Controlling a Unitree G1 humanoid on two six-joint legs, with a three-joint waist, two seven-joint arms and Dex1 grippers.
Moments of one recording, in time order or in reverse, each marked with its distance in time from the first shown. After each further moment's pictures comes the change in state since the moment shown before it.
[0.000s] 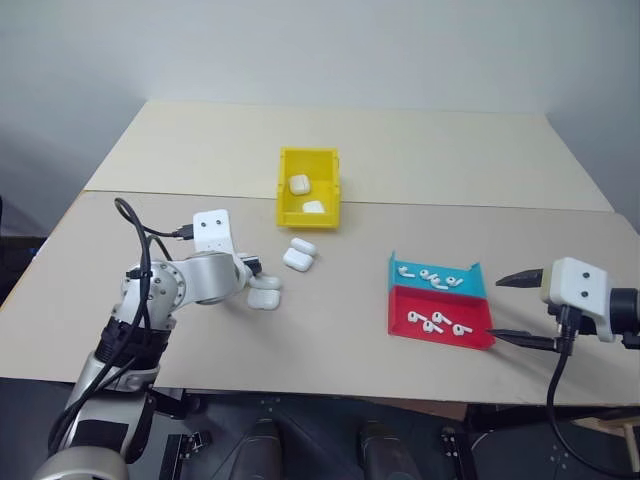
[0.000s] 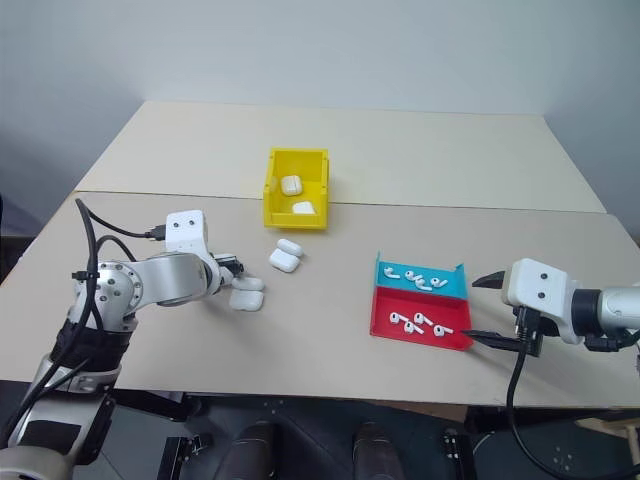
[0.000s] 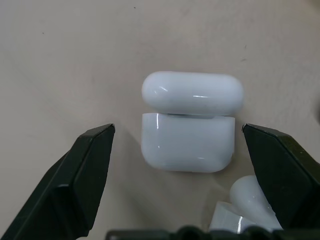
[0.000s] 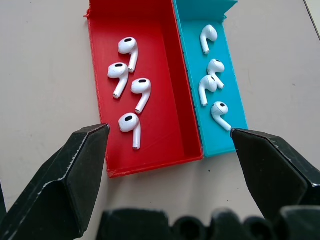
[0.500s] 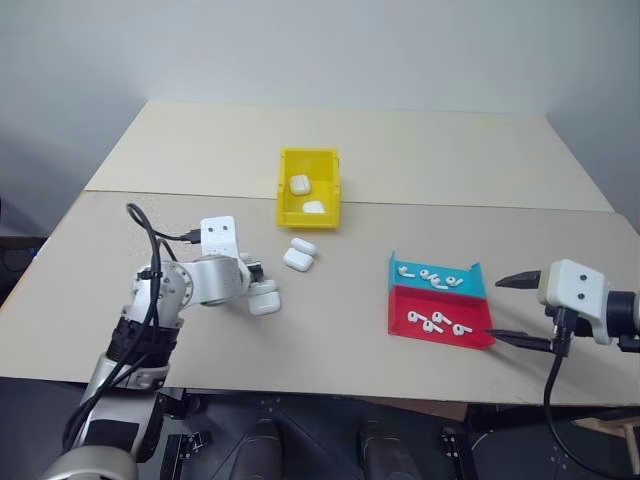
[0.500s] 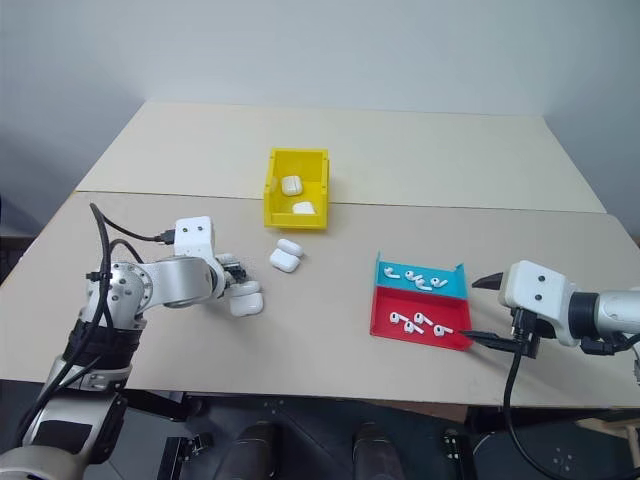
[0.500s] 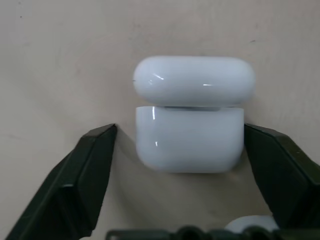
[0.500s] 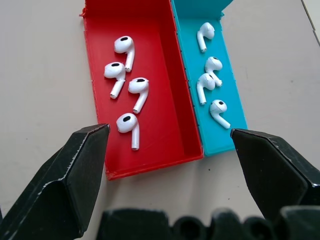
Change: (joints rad) left arm -0.003 -0.069 0.034 0.036 0.121 0.087 -0.062; right arm 0.018 0.009 -0.002 -0.020 -0.005 0.006 -0.044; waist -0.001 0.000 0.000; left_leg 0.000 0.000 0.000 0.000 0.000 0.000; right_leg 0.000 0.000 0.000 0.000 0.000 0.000
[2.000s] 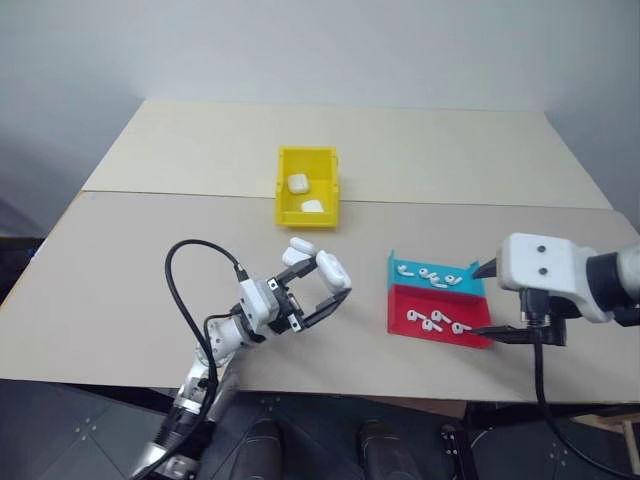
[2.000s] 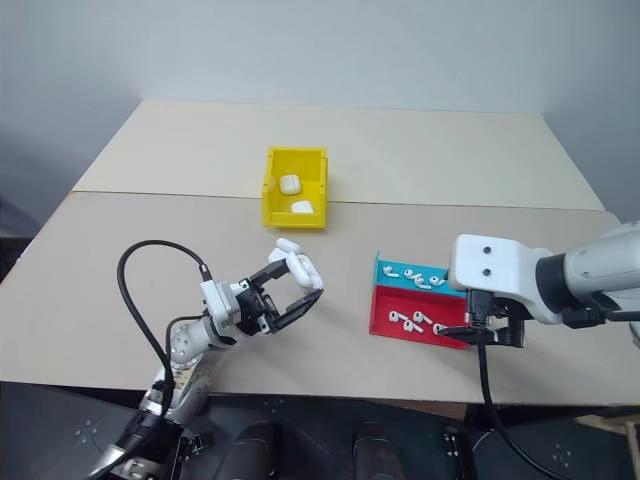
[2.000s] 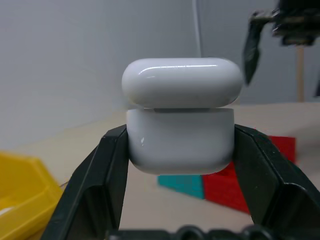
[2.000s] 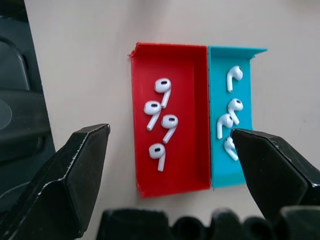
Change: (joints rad) left arm 0.450 -0.264 -0.155 0.126 1.087 -1.637 -2.169; right arm -0.379 -0.302 0.247 -0.430 0.146 0.594 -0.007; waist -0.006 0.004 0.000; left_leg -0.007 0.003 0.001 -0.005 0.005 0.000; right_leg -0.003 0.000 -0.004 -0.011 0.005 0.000
